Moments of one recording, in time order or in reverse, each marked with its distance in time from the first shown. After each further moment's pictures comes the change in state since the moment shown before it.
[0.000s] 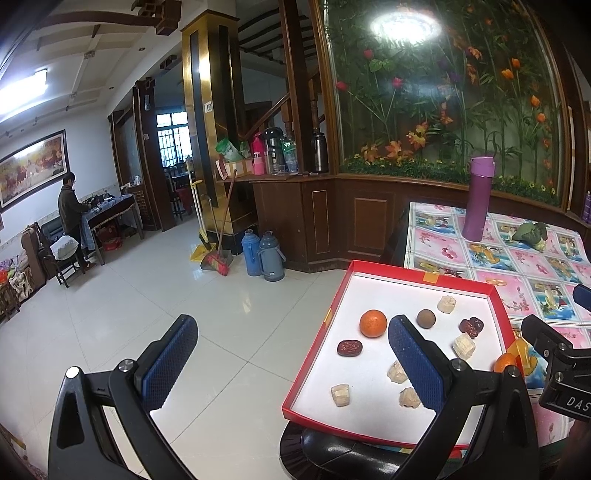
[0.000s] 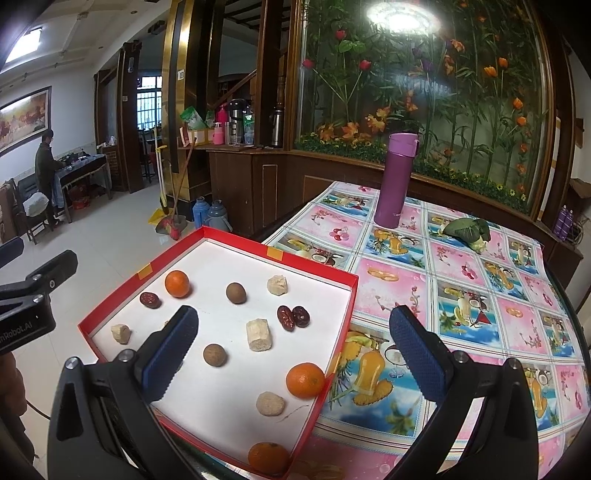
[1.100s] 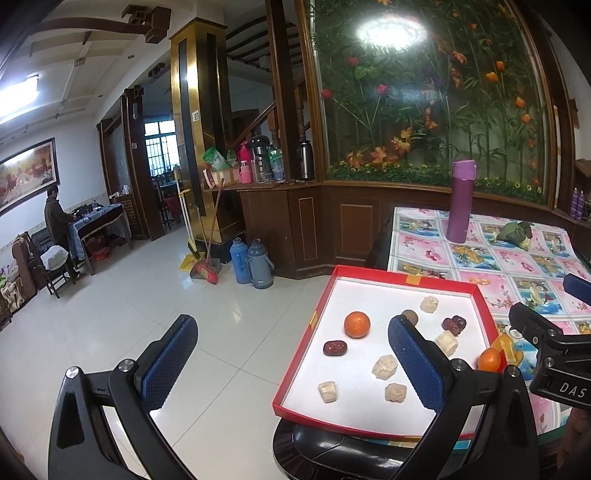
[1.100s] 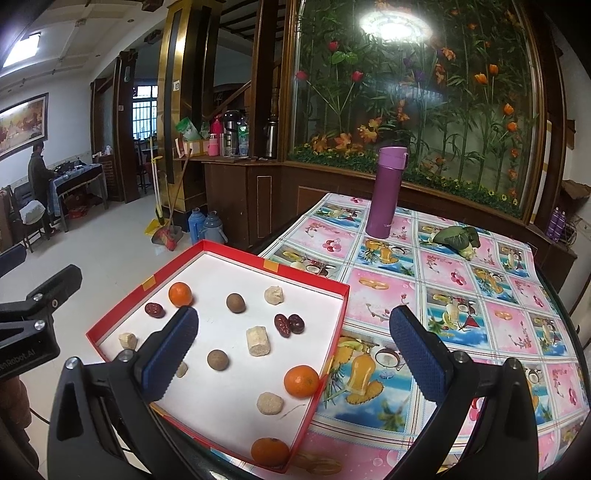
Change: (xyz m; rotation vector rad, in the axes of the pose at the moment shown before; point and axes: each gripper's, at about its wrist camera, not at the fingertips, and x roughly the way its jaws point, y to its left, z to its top) left arm -0.012 -0.002 0.001 0.027 -0.028 -0.046; right arm -0.016 -0.002 0.000 0.016 -0.038 -0.022
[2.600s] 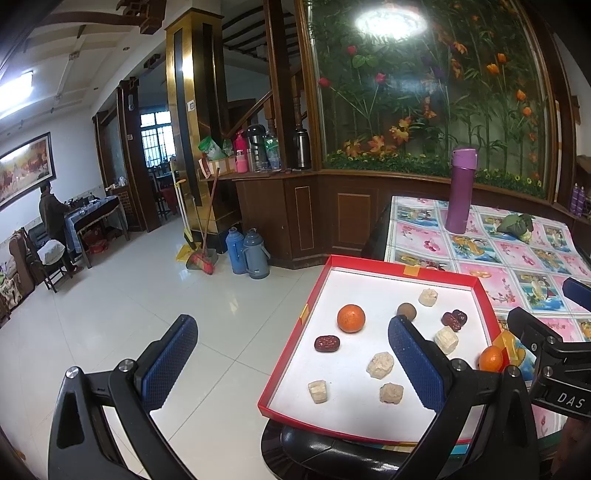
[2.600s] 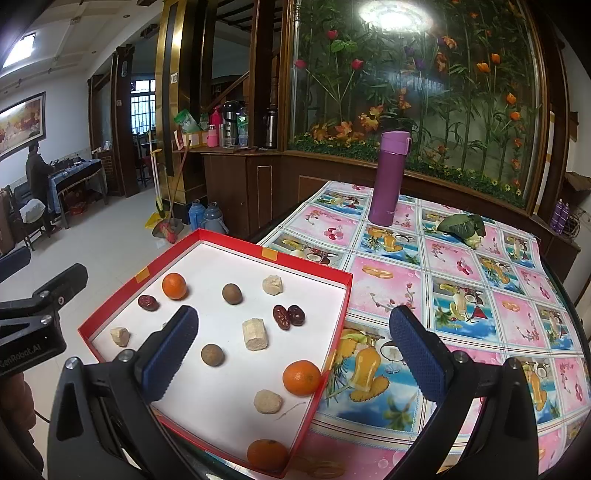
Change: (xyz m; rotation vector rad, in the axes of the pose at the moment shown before) left arm 0.010 -0.007 0.000 0.006 0.038 -0.009; right arm 0.017 -0.006 -0.008 0.010 0.031 0.011
